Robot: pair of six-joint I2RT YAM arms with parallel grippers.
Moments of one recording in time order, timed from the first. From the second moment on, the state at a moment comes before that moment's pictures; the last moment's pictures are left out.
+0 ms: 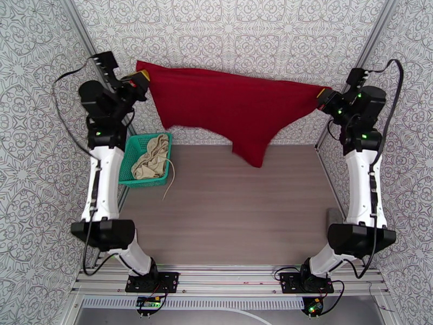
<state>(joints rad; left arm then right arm) 0.11 1.62 2.00 -0.02 0.47 -0.50 -0.18 1.62 2.03 -0.36 -0.38 0.50</state>
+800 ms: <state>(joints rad) 0.10 0.64 0.47 -0.47 0.31 -0.61 -0.20 0.78 0.79 -0.91 -0.16 0.59</state>
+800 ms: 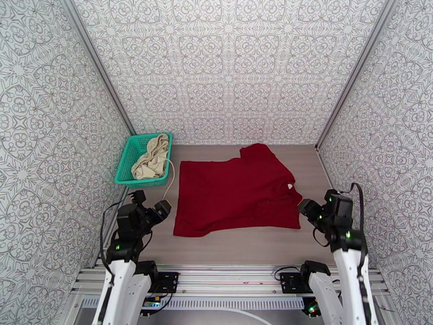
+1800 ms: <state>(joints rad) -0.07 2.10 1.40 -0.28 0.38 -0.58 -0.04 2.25 1.76 -0.74 -0.22 0.52</state>
